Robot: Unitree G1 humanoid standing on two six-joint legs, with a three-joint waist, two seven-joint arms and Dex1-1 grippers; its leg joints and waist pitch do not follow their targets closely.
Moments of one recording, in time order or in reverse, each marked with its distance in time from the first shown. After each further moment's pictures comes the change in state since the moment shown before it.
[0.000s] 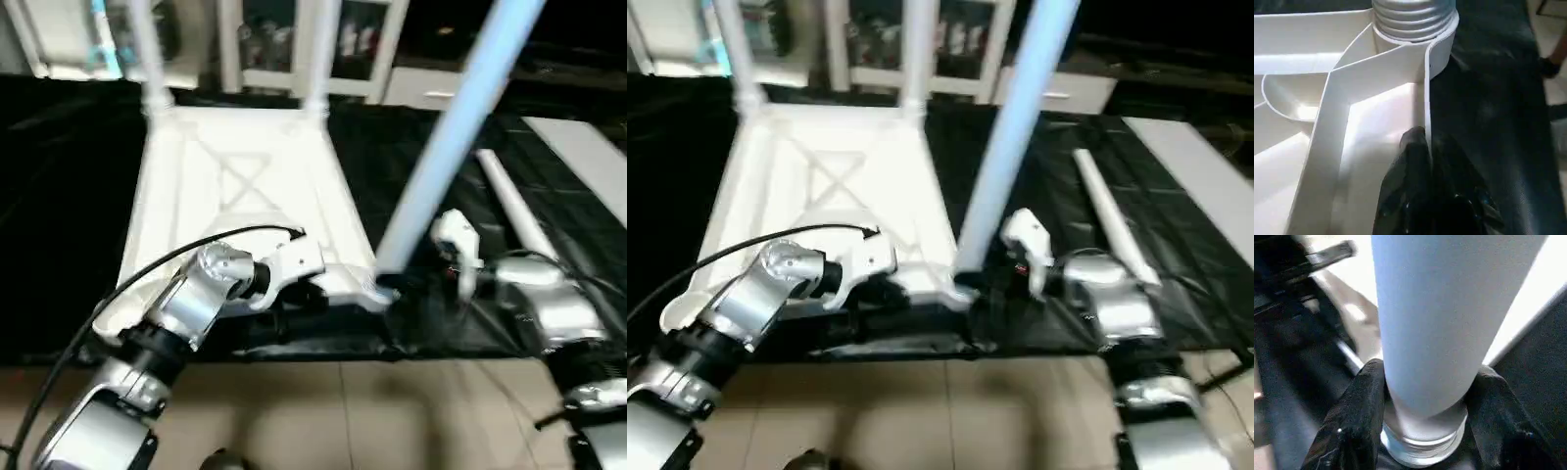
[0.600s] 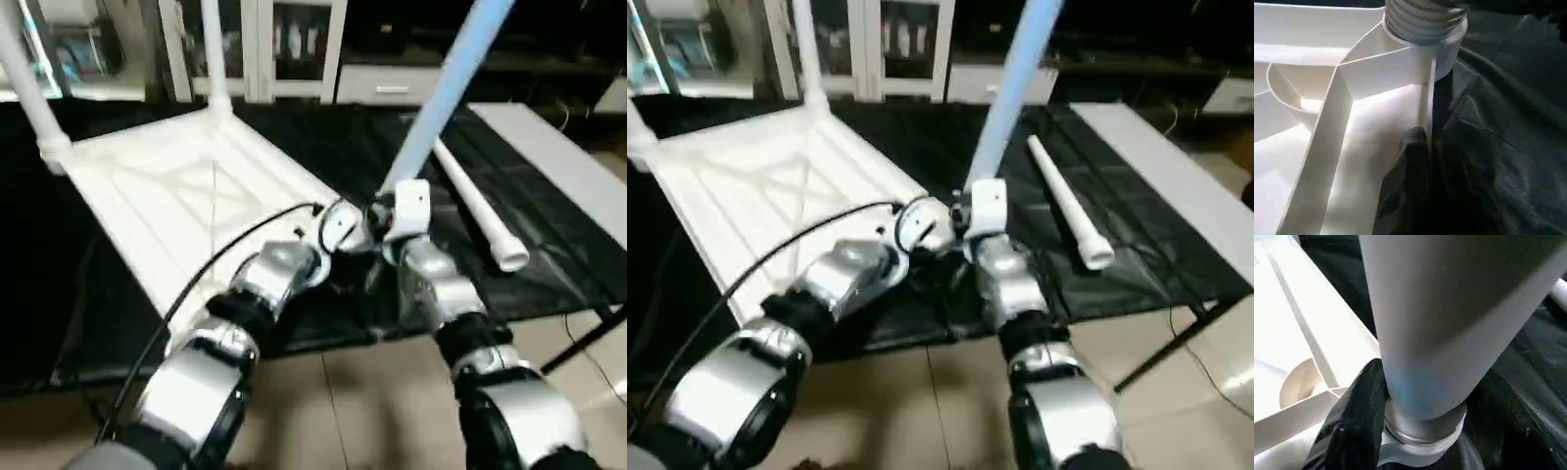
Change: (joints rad) left arm -0.239 -0.295 0.173 0.485 -0.029 0.039 0.569; right arm -0.182 0.378 -0.155 0.217 -0.078 0.046 -1.027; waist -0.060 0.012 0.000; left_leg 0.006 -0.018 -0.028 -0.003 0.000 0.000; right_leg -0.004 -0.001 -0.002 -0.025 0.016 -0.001
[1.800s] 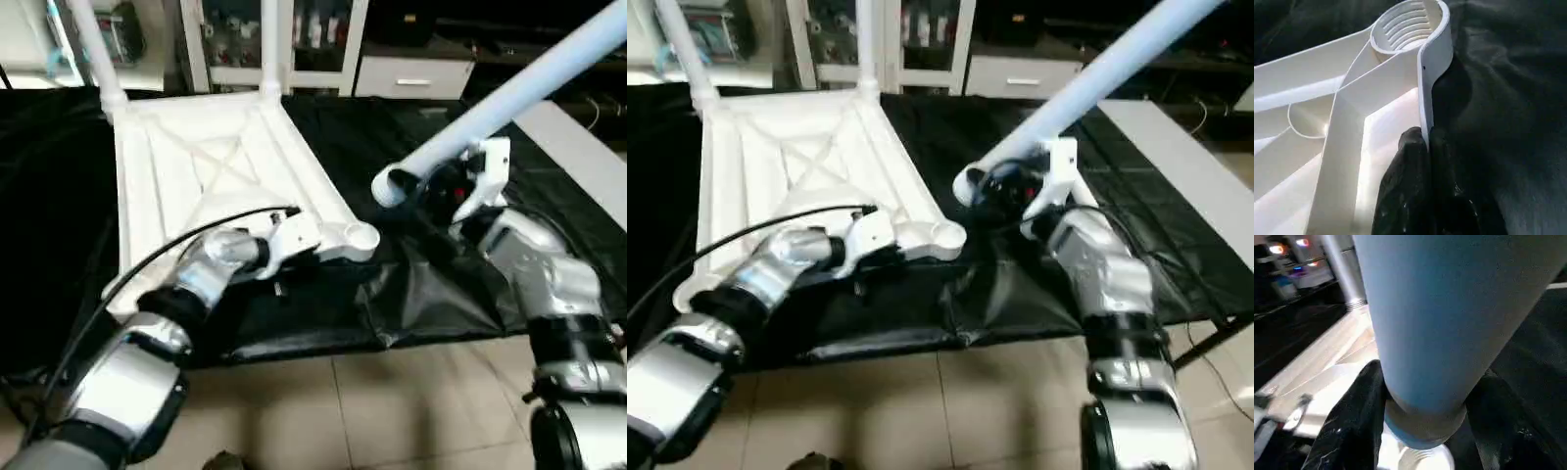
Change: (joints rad) left arm 0.050 0.306 -0.155 0.056 0.133 -0.624 -0.389; right arm 0.145 -0.286 -0.113 -0.544 0.368 0.395 0.668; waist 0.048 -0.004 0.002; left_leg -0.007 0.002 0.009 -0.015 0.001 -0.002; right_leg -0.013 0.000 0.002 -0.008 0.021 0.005
